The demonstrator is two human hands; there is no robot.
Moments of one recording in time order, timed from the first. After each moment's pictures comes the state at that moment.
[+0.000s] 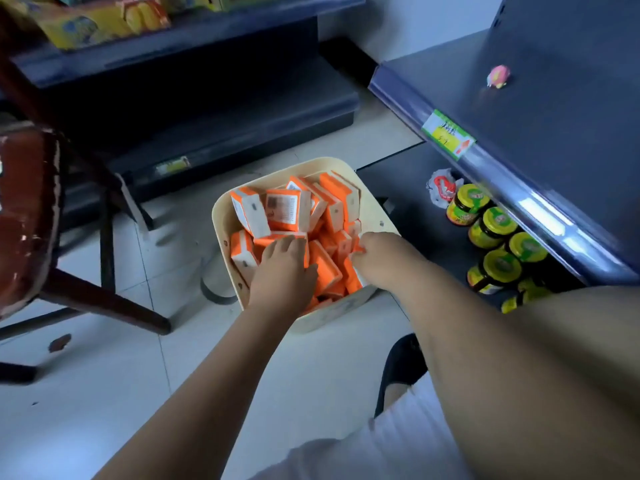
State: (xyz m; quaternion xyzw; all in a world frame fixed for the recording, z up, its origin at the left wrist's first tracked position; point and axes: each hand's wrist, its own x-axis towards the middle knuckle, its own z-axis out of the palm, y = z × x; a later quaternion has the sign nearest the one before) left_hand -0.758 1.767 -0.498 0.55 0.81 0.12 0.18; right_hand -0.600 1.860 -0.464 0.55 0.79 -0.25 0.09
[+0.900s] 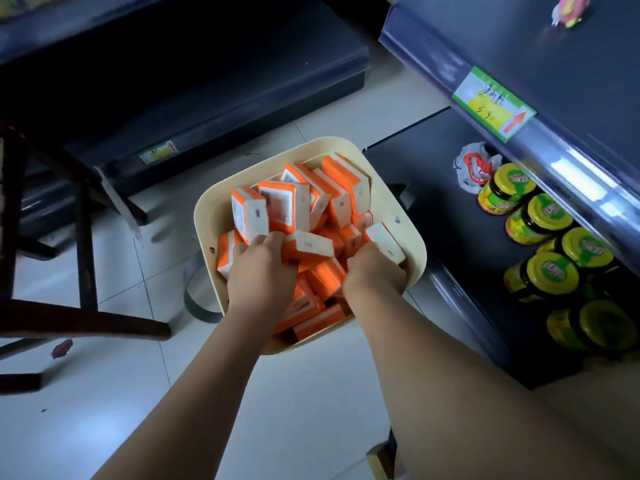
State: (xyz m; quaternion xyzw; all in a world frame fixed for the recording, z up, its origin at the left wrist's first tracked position) left_hand -0.797 1.809 -0.547 0.49 0.85 0.13 0.11; right_hand -0.653 1.885 -0.564 0.67 0.67 -0.28 0.13
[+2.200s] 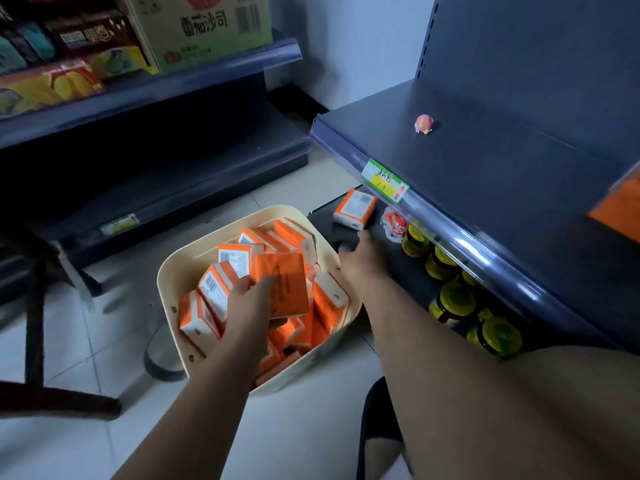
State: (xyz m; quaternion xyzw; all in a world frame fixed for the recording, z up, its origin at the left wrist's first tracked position) left_hand -0.741 1.837 -0.504 0.11 0.73 0.49 0.45; right_hand -0.590 1.957 -0.519 0.71 0.57 -0.37 -0.19
